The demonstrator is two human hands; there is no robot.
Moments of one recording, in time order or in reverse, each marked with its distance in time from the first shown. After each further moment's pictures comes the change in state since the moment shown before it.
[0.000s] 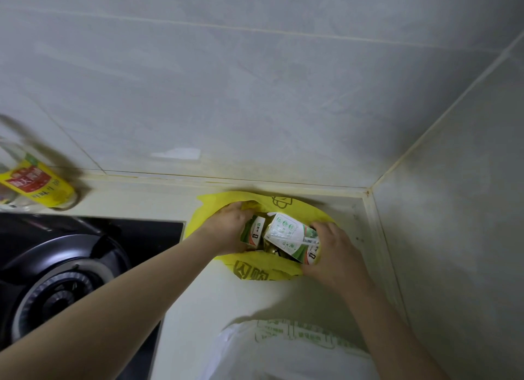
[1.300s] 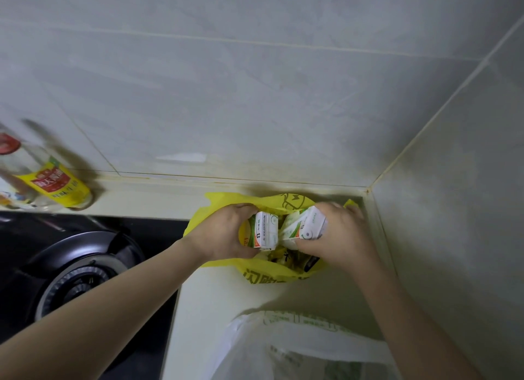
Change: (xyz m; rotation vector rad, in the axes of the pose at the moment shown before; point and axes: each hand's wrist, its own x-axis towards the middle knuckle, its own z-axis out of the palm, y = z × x) left_hand -0.047 0.008 -0.031 -0.225 0.188 0.196; right_hand -0.006 -0.038 -0.059 0.040 0.062 -0.063
